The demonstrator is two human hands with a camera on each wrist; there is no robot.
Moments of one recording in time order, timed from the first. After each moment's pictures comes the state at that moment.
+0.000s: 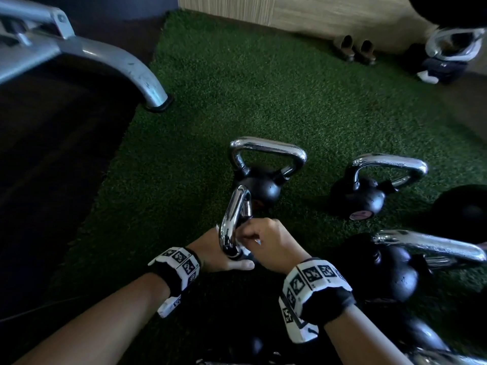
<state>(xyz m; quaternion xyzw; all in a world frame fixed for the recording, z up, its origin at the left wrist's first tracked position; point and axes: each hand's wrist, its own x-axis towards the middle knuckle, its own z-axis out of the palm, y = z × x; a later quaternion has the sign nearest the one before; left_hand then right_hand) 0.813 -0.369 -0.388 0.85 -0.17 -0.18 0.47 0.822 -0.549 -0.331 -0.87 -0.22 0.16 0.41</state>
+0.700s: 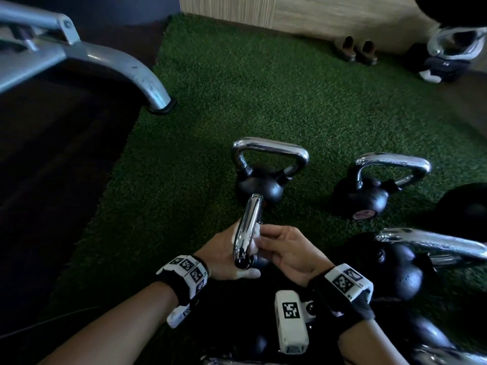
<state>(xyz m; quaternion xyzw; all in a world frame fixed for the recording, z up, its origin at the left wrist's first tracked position) 0.805 -0.377 -0.396 0.90 -0.22 -0.11 0.36 0.804 -0.565 -0.339 -0.49 0.04 0.33 0.80</state>
